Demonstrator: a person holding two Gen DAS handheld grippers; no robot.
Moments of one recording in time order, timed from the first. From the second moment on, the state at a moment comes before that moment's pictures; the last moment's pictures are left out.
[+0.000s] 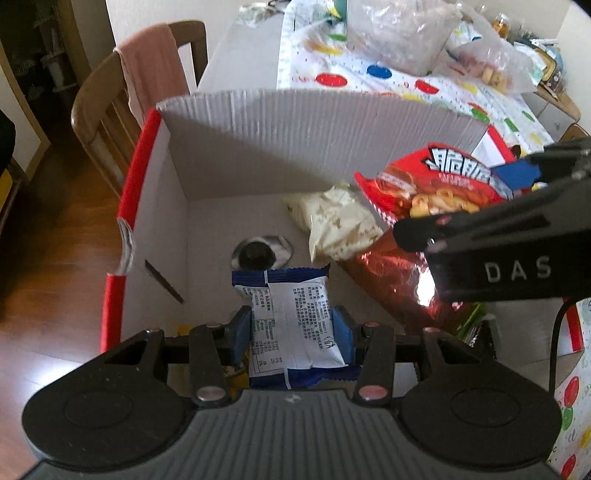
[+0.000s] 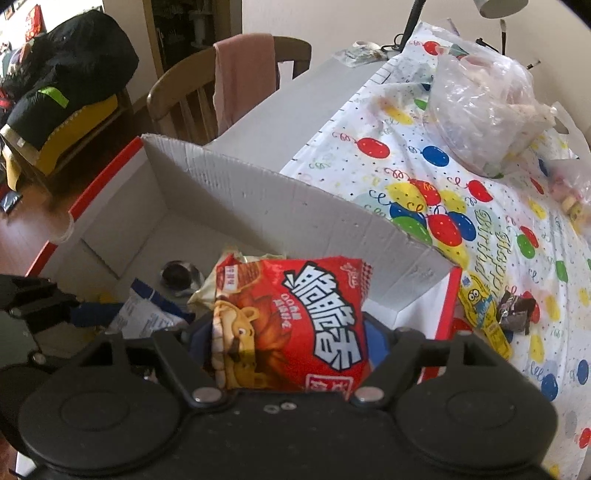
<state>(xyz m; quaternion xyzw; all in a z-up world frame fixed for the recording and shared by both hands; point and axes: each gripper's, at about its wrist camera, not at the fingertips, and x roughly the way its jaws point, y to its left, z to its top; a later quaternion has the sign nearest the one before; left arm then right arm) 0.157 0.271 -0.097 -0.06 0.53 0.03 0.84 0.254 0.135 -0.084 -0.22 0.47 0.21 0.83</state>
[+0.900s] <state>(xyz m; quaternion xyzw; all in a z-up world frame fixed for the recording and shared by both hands) 0.113 0.272 -0.062 -0.12 0.45 0.04 0.89 0.217 0.075 -0.048 -0.14 0.43 0.22 0.86</state>
